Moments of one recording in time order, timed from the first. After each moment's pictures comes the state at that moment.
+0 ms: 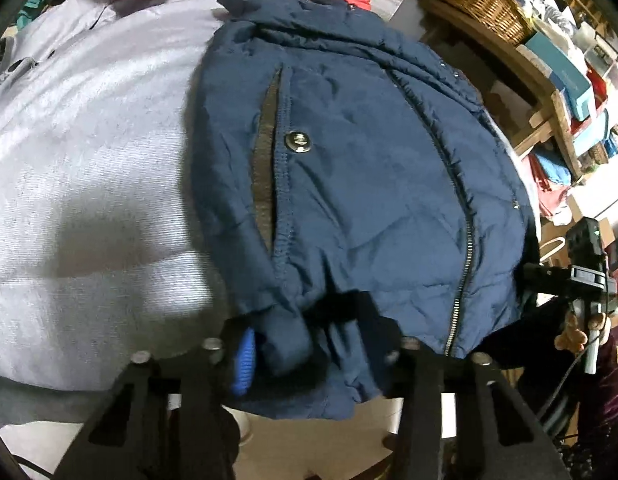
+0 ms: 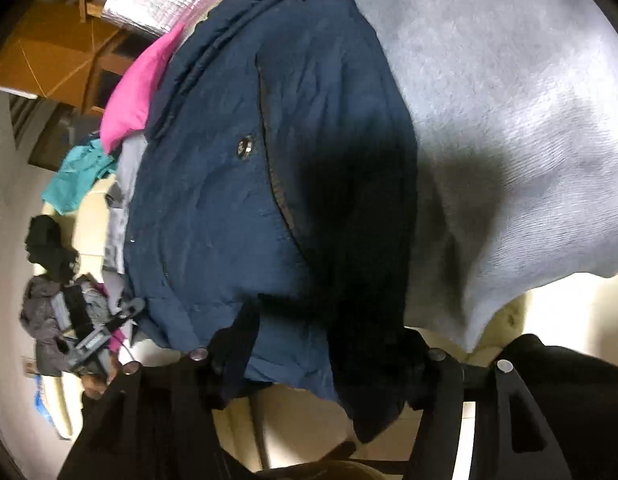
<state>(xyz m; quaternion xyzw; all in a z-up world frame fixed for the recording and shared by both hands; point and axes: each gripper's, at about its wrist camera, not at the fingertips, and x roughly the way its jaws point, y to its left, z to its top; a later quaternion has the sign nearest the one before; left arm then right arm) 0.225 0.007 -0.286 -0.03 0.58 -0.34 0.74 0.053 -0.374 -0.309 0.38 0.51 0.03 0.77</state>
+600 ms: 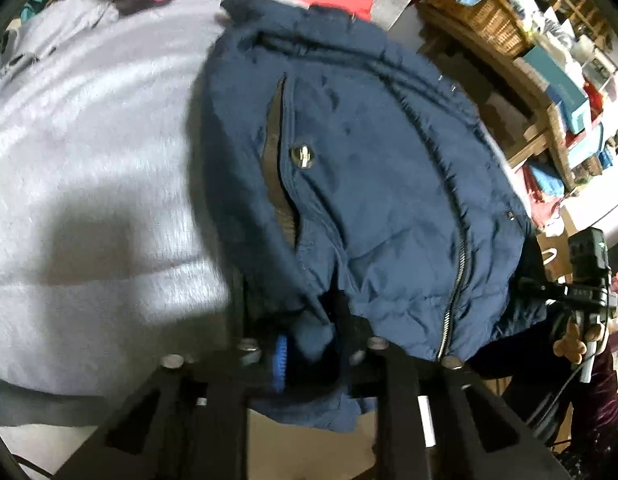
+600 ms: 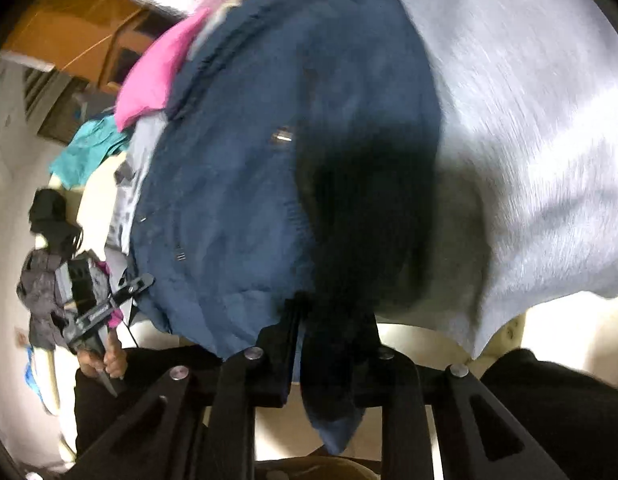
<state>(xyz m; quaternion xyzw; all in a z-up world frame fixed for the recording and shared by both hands) 0.224 0.028 -0.277 -0.07 0.56 -0.35 0.75 0.059 -0.352 -0.285 0.32 0.51 0.06 0.80</state>
